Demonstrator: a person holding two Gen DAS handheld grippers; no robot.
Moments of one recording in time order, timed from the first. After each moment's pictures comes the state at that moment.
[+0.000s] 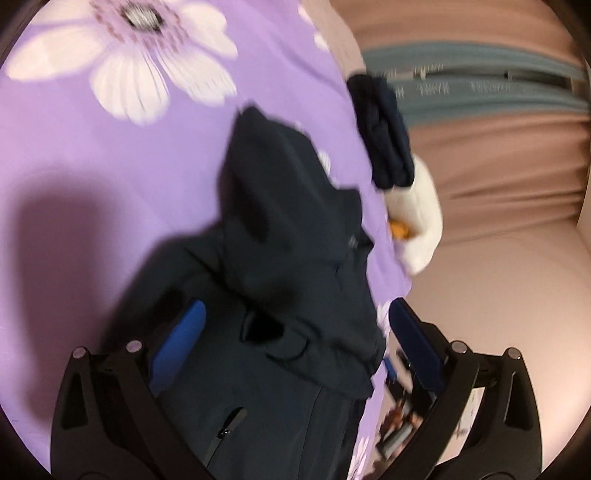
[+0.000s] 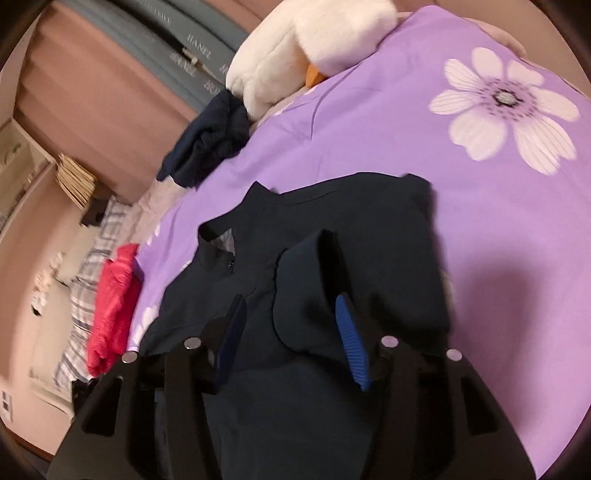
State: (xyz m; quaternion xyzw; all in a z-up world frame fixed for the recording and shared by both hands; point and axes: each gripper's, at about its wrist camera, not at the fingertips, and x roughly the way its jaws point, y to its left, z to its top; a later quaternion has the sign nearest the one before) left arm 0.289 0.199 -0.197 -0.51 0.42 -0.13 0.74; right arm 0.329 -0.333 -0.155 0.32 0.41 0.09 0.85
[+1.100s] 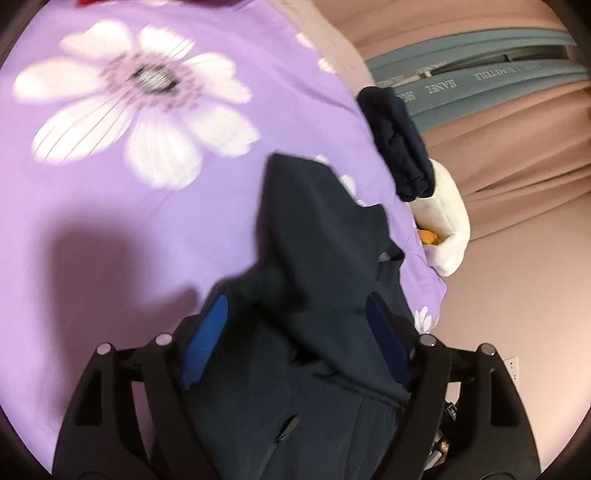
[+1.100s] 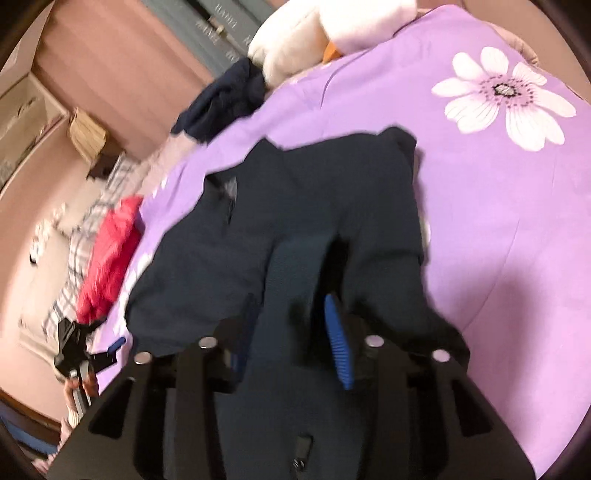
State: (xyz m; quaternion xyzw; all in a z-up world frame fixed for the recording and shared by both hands) left arm 0.282 0.234 -0.170 -0.44 0.41 -0.09 0.80; right arm 0.267 -0.341 -0.163 0.27 0.42 0.13 0.85
